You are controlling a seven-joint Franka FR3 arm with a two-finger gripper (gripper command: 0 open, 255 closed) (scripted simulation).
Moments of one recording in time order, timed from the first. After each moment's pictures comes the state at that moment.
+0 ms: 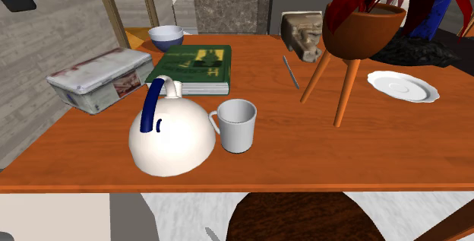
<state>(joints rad) 0.00 -0.75 -0.05 -2.31 0.11 1.60 -0.14</state>
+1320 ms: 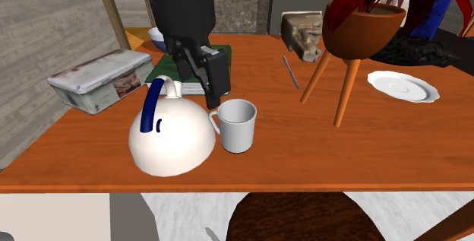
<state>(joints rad) 0.00 -0.19 -0.17 -2.22 0.10 2.07 -0.37</state>
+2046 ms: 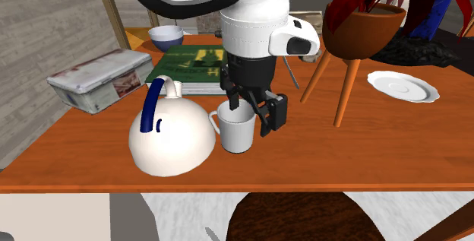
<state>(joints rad) -0.01 0.15 -0.18 -2.03 0.16 2.22 -0.48</state>
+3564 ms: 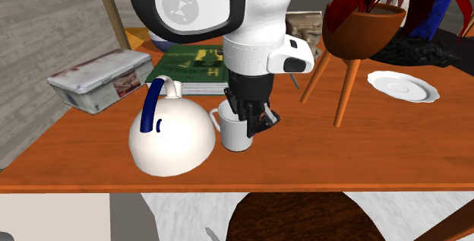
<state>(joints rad) -0.01 0.19 -0.18 -2.05 0.18 2.28 -0.49</state>
